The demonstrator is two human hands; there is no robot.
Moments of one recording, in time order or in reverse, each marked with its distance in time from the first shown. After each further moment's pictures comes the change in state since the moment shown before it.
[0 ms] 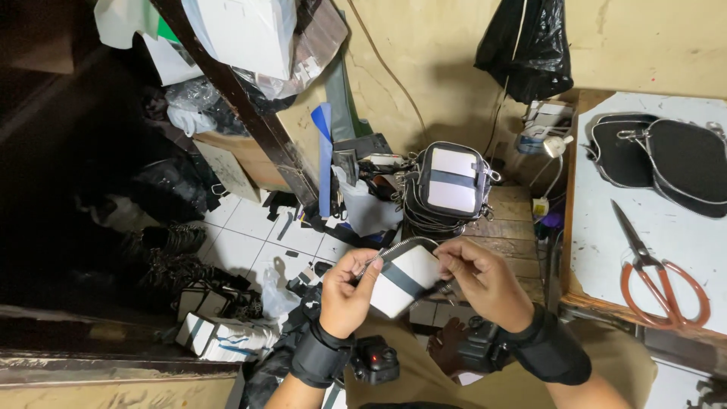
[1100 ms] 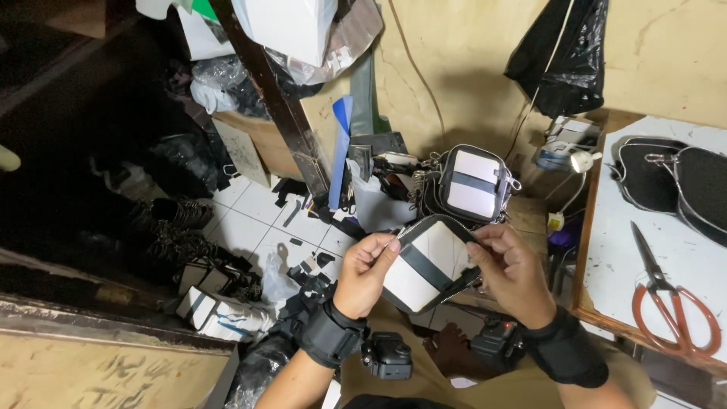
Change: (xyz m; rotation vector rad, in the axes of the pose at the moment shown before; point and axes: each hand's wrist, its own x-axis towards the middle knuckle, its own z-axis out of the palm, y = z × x) left_hand 0.012 -0.004 0.009 -0.371 0.007 -0.117; right_hand 0.009 0.038 -0.005 0.012 0.229 0.016
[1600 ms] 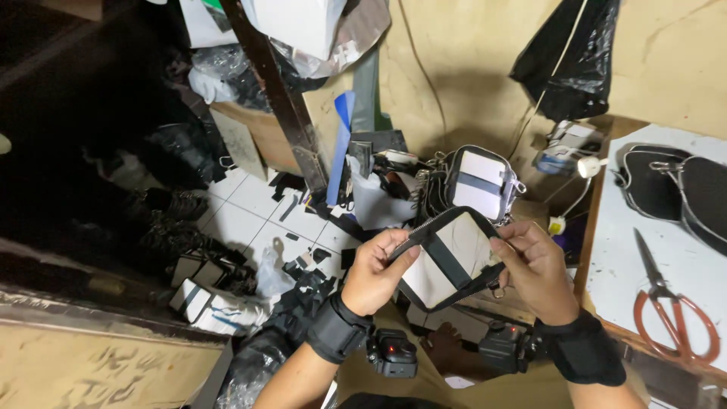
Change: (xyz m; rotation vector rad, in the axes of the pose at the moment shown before) left_hand 0.001 0.012 0.010 0.024 -0.092 0.012; right_hand 0.003 -0.005 -0.015 0.146 0.071 0.124
